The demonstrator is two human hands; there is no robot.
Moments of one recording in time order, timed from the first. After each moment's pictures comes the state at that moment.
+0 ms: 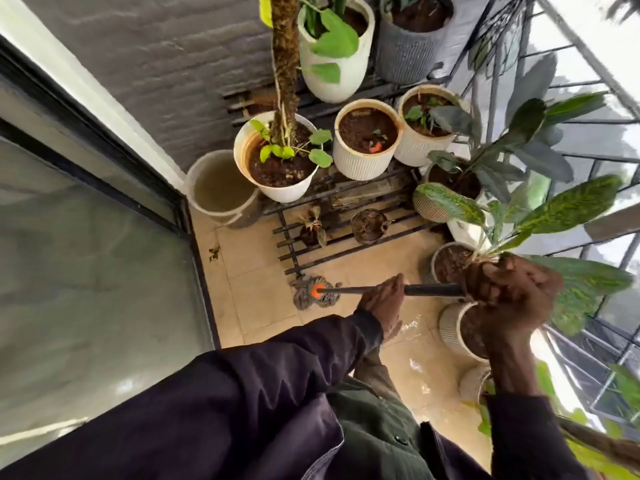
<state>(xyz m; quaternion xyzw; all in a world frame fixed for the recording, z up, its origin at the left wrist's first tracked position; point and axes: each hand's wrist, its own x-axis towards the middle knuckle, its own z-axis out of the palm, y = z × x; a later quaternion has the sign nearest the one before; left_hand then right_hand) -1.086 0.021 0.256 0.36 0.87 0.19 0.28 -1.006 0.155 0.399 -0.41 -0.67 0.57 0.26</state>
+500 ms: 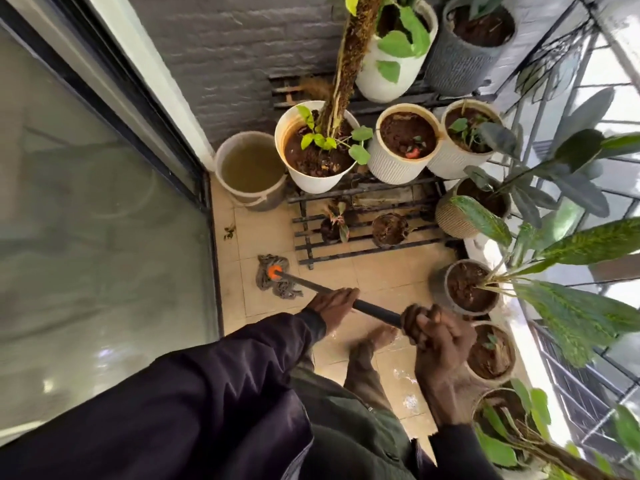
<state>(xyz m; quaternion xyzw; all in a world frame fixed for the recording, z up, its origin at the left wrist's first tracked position) -1.122 -0.137 0.225 0.36 0.86 0.11 0.33 -1.012 0.020 0.347 -0.22 -0.67 0.66 0.24</state>
